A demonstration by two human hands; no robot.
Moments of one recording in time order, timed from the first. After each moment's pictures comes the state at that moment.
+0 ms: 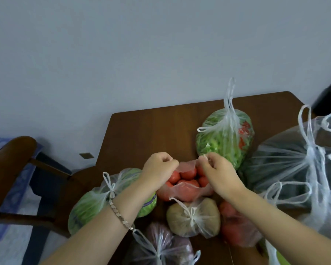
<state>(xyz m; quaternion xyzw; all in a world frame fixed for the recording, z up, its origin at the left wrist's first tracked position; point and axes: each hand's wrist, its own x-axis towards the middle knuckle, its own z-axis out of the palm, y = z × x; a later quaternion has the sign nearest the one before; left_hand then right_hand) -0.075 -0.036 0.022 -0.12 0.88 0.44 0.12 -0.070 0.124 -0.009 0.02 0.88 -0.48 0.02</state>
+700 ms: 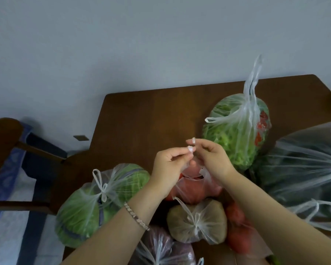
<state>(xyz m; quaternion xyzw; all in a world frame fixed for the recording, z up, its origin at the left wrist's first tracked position) -0.108 -0.024 -0.037 -0.10 0.69 0.71 0.06 -0.137 0.097 -0.054 0.07 0.67 -0.72 0.17</state>
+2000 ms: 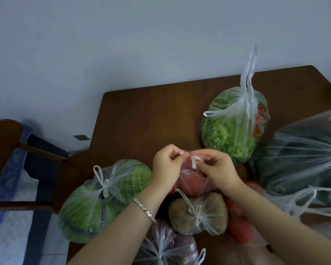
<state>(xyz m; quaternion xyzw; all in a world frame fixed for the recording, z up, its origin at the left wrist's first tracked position) -0.107 -0.030 -0.076 -0.10 0.82 0.56 0.00 -0.102 0.111 -0.077 0.00 0.71 -0.70 0.09</state>
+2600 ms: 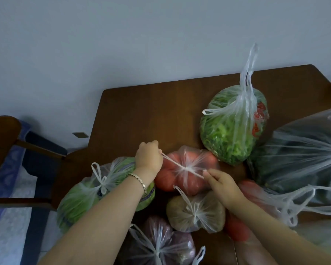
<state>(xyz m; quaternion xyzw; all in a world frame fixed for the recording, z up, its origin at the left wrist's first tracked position) -0.136 -0.072 -0.100 -0.11 0.98 0.17 0.06 -0.073 0.138 -0.133 0.01 0.82 -0.55 0.17</state>
